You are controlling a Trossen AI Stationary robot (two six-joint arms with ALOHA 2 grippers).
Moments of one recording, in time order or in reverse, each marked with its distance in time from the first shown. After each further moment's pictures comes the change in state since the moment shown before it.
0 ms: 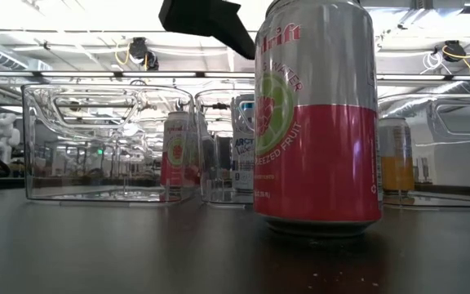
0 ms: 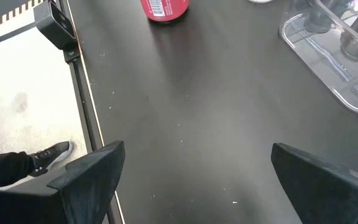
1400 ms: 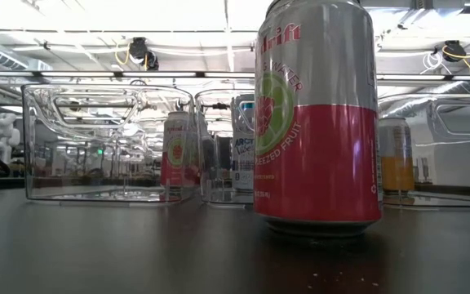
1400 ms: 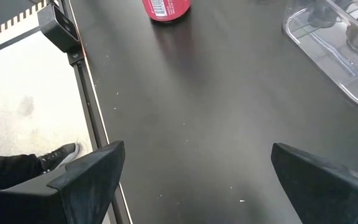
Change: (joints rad) left arm 0.009 -0.003 0.280 0.027 -0.119 0.135; right arm 0.000 0.001 0.000 0.017 0.000 0.019
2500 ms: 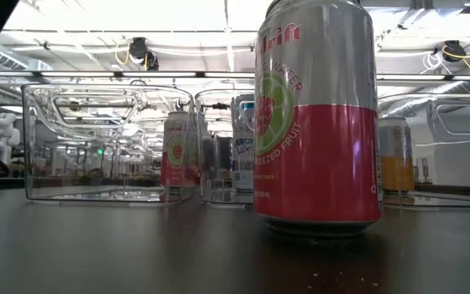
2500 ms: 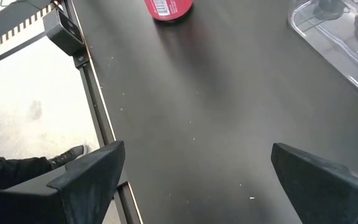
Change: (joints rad) left arm 0.066 0.168 0.013 0.416 0.168 0.025; right arm 0.000 0.000 0.000 0.023 0.000 0.026
